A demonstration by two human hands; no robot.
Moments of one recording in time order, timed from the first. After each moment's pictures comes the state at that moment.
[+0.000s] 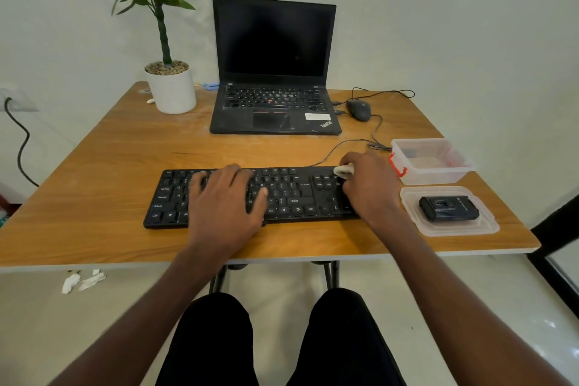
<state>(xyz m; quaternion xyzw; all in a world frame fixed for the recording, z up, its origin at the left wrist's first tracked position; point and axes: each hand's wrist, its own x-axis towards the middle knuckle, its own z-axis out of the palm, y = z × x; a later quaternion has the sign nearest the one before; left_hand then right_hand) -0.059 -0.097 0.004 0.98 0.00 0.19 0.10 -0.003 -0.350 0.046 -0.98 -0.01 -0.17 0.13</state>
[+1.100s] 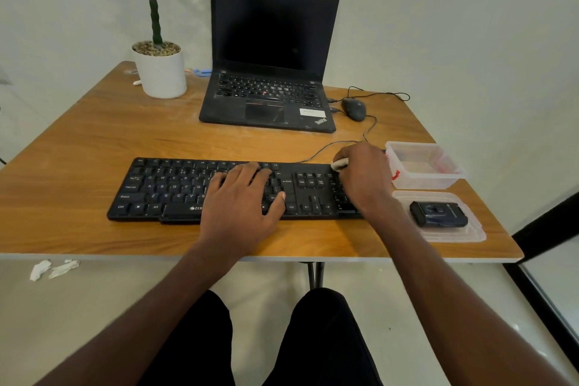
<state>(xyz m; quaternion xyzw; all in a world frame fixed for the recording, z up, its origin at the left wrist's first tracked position) -0.050 -0.132 -0.010 0.98 -0.04 0.16 0.12 0.020 -0.353 0.053 -0.98 -0.01 -0.17 0.14</state>
